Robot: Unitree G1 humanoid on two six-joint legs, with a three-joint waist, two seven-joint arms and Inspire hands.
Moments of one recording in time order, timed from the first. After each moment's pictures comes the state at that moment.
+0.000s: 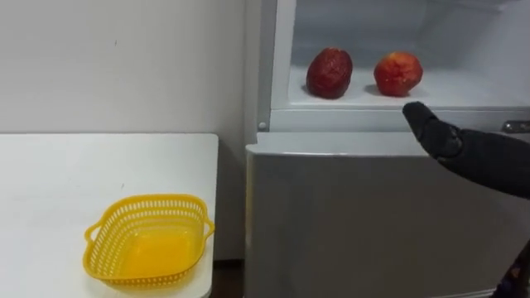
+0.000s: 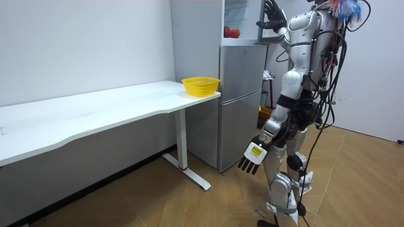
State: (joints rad) left arm 0.19 0.22 0.12 1.20 -0.18 -0.11 -0.14; right arm -0.26 -0.34 -0.12 -0.41 -0.02 -0.17 -0.33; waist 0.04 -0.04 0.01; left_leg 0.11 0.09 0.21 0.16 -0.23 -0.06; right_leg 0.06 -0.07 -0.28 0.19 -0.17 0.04
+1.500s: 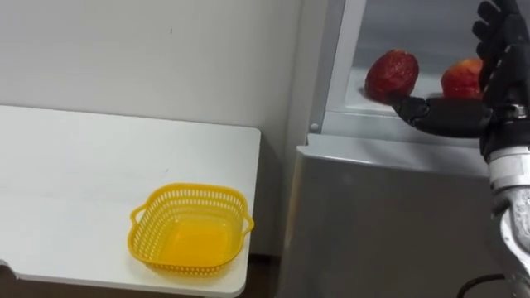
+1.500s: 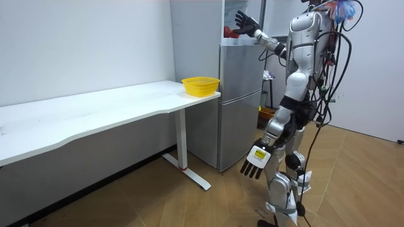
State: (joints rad) left arm 0.19 0.25 0.12 1.09 -0.12 -0.02 -0.12; right arm -0.53 -0.43 -0.09 0.04 0.11 -0.03 -0.30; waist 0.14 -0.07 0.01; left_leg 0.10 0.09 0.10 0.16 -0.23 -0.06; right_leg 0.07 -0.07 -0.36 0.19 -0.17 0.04
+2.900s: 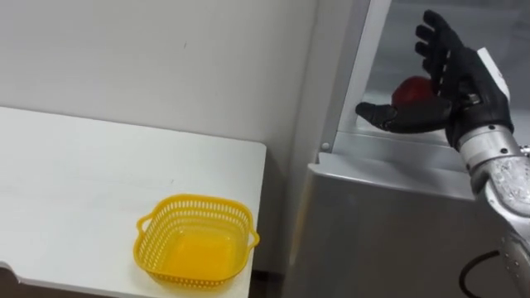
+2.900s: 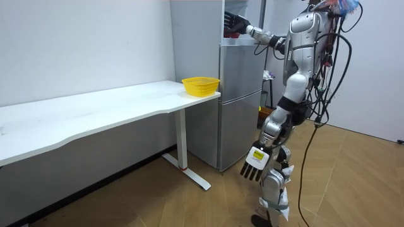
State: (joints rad) left arm 0.23 0.28 0.13 1.01 -0.01 0.10 -0.11; right arm -0.69 -0.52 0.02 0.23 0.26 0.07 -0.14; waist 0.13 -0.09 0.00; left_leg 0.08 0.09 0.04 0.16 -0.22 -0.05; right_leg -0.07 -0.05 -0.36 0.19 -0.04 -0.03
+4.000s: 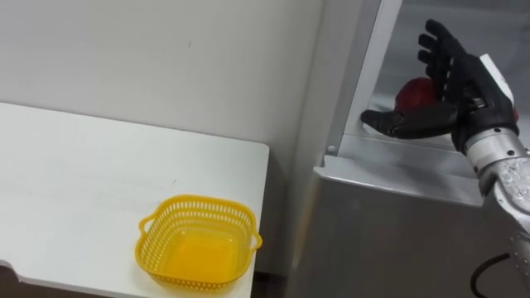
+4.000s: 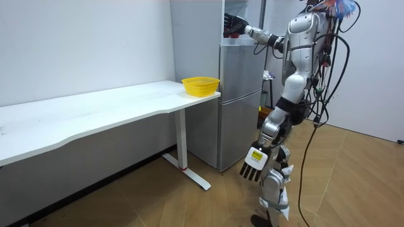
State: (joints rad) left arm 0.22 0.30 0.10 1.01 -0.01 0.11 -0.12; right arm -0.70 -0.56 0.01 0.28 0.27 0.05 -0.11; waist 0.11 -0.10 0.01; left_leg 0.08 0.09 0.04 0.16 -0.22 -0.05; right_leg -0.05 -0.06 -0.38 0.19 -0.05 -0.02
